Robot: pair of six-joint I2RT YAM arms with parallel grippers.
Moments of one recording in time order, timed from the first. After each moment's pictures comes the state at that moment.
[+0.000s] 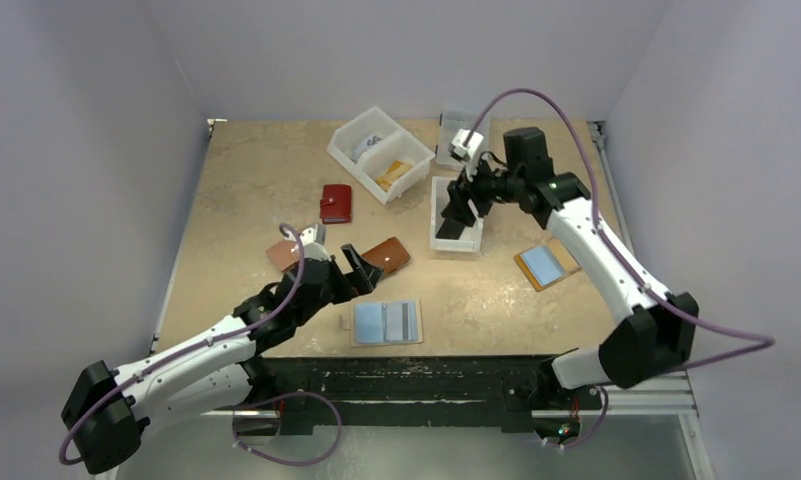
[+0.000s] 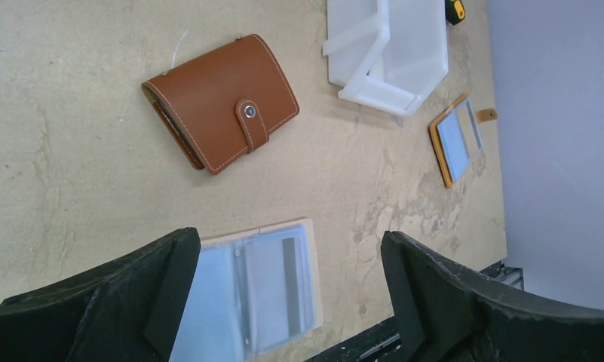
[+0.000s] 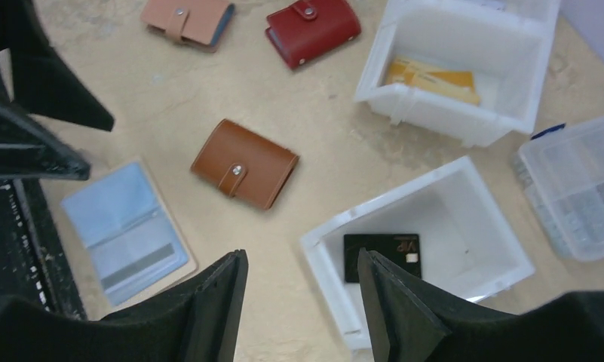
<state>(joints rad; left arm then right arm) -0.83 0.81 0.43 -0.08 -0.29 -0.95 0.38 1.47 1.41 -0.60 -0.56 -0.40</state>
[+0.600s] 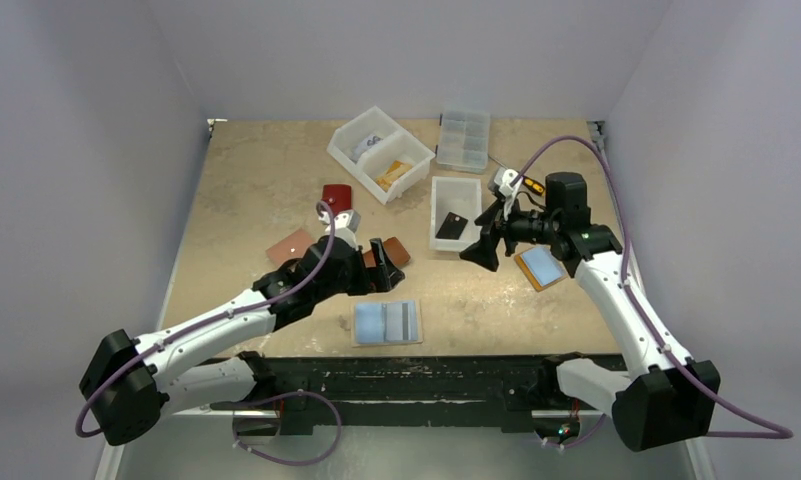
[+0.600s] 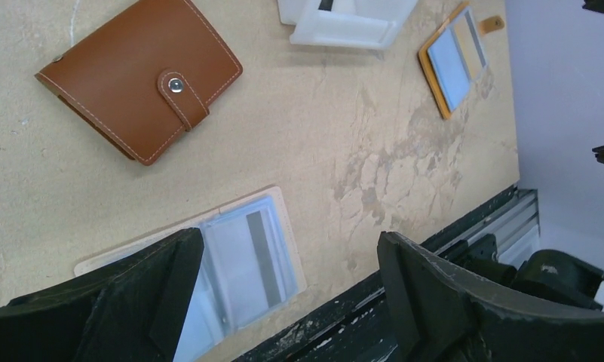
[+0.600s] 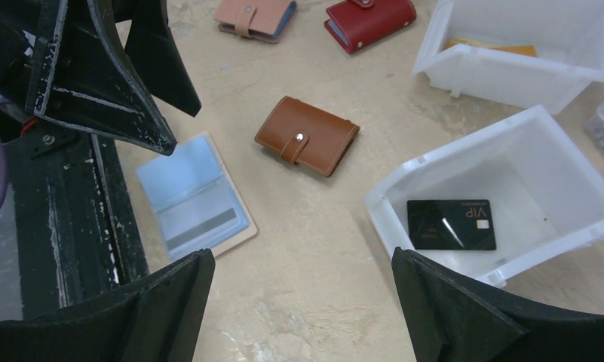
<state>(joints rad) -0.83 1.04 0.63 -0.15 -0.10 -0.85 0.19 1.10 0.96 -0.49 -0.85 -0.39</state>
